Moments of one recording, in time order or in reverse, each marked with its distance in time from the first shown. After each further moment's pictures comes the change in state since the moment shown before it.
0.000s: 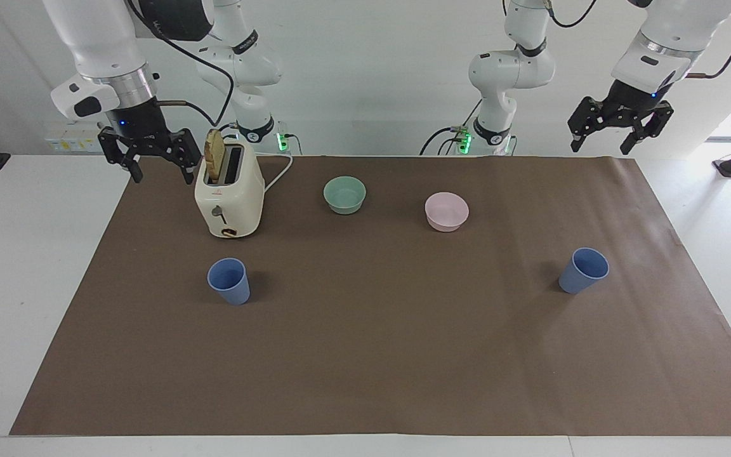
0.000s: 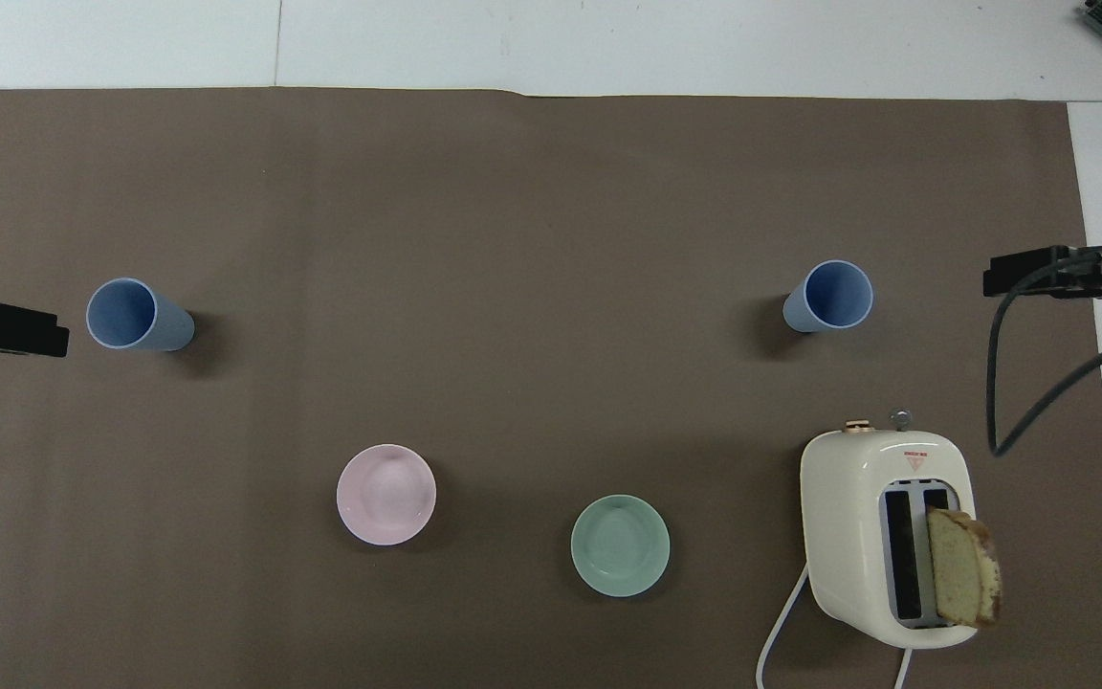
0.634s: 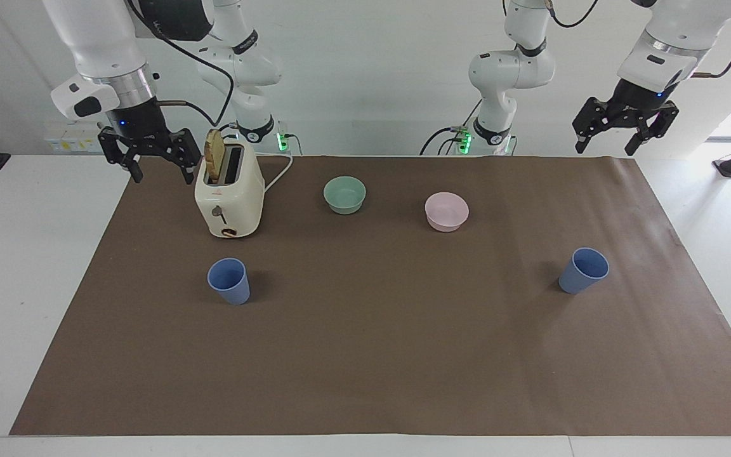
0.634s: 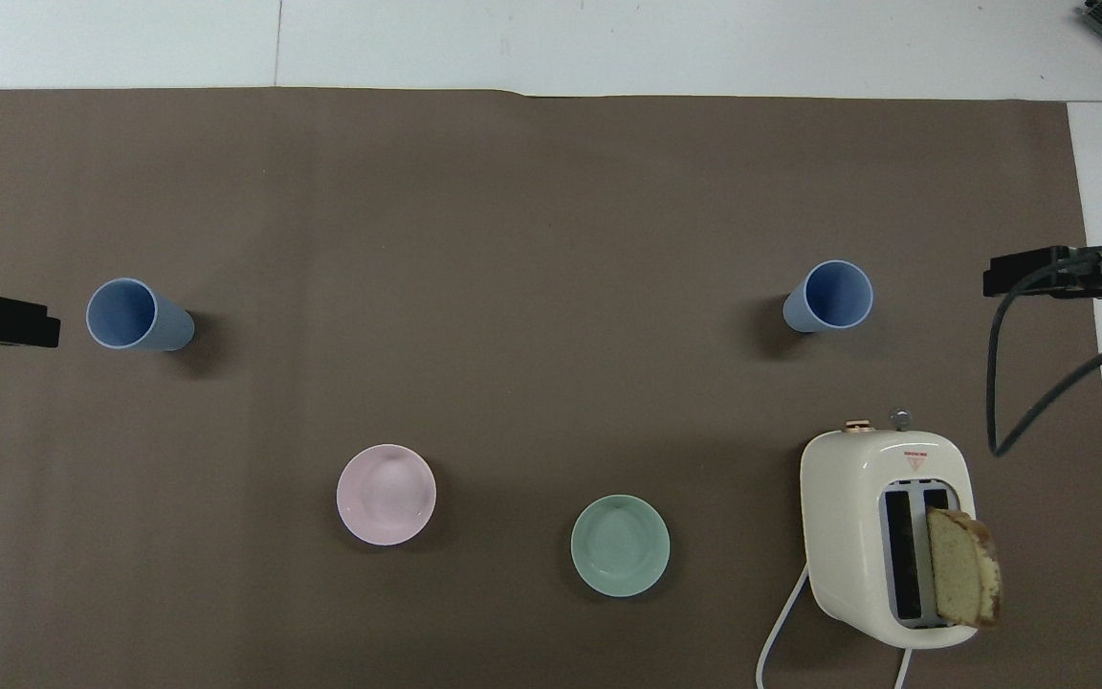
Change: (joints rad) left arm 0.004 0.000 0.013 -0.001 0.000 0.044 0.000; right arm 0.000 0.000 0.000 0.000 0.000 0.000 0.000
